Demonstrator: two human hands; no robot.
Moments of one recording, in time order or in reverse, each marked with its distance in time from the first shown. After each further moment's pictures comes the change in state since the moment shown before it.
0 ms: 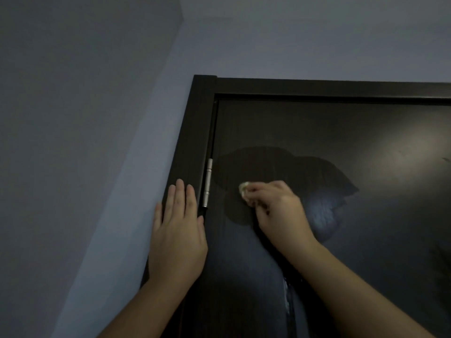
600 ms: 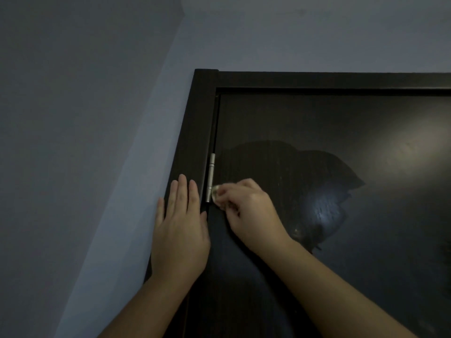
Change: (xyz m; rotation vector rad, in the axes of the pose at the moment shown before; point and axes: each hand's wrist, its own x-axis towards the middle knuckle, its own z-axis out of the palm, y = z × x) left_hand -0.002 -0.001 -0.001 -0.069 0.024 0.049; right_hand 0.006 -0.039 0.022 0.105 -0.177 -0.031
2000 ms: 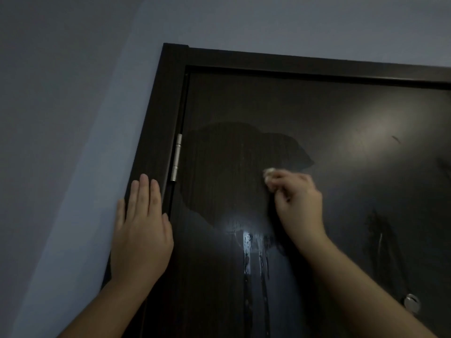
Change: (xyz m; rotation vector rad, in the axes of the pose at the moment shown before) left_hand -0.042 -0.003 0.002 0.078 -0.050 -0.034; right_hand -0.069 0.068 -0.077 -0.131 0.331 0.280
